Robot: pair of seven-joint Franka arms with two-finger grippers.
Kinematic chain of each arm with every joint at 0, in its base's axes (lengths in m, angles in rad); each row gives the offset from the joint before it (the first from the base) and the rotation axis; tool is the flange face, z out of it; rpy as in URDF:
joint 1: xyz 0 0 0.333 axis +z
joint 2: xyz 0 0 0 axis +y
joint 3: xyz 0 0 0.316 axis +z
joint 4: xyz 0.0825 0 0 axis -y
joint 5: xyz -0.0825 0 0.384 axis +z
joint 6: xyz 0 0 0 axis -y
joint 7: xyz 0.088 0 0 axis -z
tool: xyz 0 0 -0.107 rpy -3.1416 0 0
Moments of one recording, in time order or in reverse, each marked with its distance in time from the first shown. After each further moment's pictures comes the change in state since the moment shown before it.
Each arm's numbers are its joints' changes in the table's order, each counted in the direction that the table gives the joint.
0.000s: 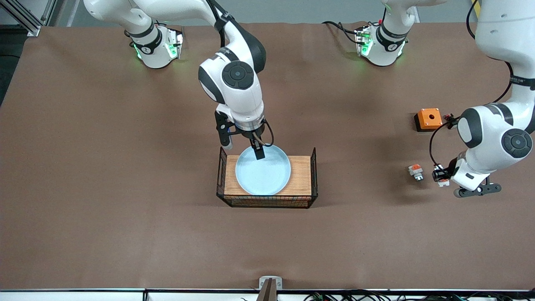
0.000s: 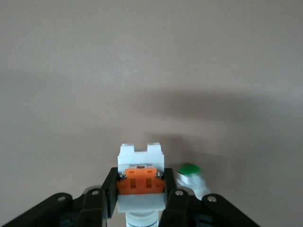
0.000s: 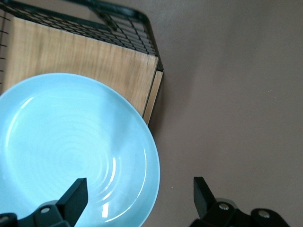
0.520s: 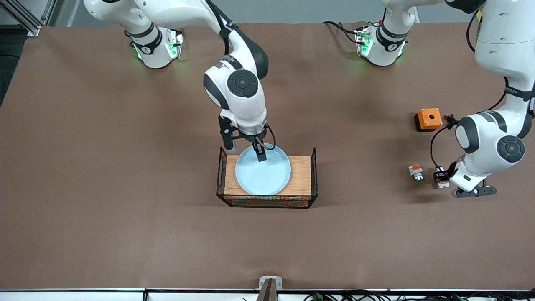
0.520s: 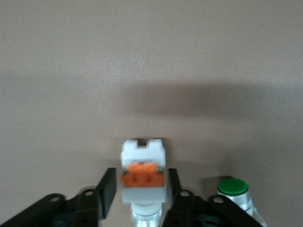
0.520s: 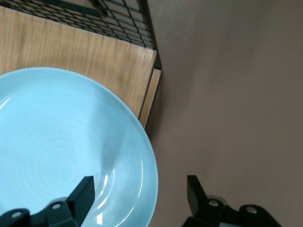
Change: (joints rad) left arm 0.034 0.064 -0.006 0.003 0.000 0.050 0.056; right arm 0.002 0.027 0.001 0.003 0.000 0.013 0.000
